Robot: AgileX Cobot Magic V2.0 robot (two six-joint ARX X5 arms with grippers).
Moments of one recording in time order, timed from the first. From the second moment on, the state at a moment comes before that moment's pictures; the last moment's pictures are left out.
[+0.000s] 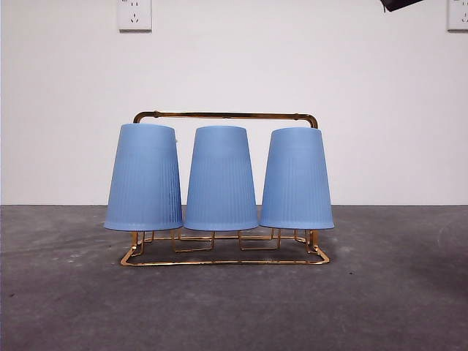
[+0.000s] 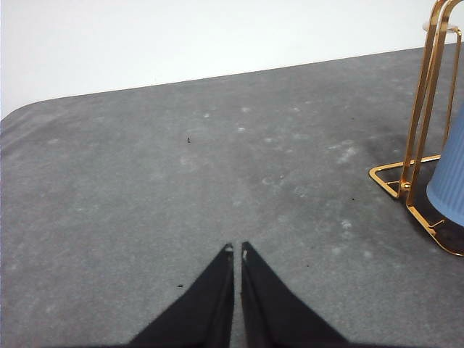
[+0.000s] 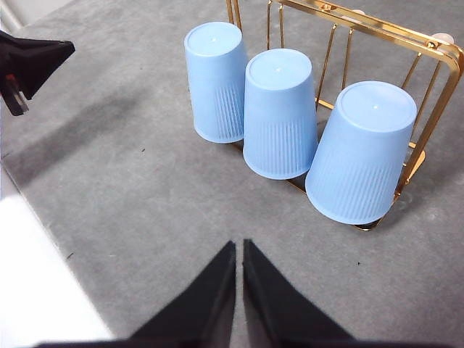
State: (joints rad) left arm -0.03 0.01 0.03 -0.18 0.06 0.13; right arm 0.71 0.69 0.80 -0.64 -0.18 0.11
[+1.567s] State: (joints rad) left arm -0.03 0.01 0.03 -0.18 0.06 0.13; right arm 0.07 0.01 0.06 -0.14 -0.14 0.03
